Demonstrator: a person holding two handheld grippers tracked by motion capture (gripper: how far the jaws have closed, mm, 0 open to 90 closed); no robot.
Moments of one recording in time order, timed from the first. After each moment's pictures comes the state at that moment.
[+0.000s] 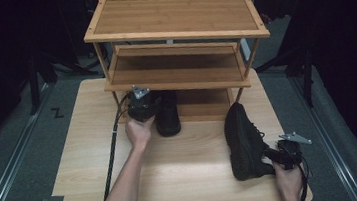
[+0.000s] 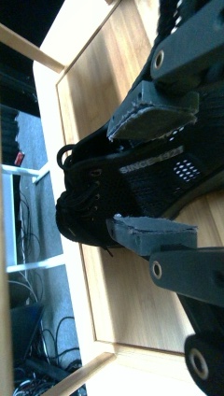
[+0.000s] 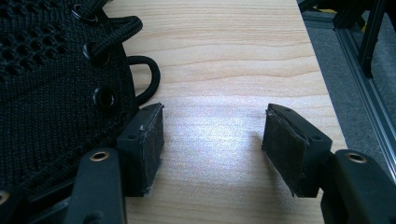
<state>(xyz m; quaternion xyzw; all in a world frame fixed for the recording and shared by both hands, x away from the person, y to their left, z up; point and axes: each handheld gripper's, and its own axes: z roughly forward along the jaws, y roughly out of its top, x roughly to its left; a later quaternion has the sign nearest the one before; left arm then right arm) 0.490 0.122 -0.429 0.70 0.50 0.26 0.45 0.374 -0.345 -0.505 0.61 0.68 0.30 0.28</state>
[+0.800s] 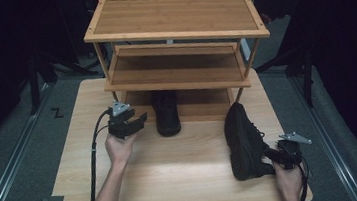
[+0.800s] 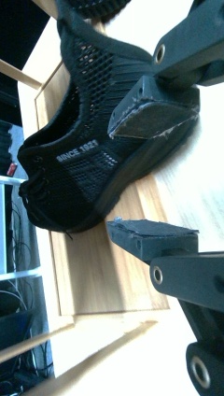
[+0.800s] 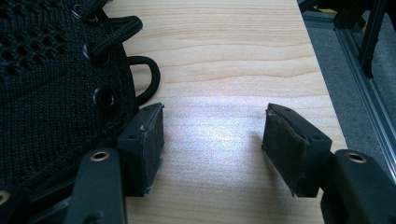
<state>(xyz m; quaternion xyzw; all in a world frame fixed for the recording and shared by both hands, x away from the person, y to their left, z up) 0.431 0.175 -0.431 0.70 0.49 0.24 0.45 0.374 -0.346 -0.505 0.61 0.68 0.30 0.28</state>
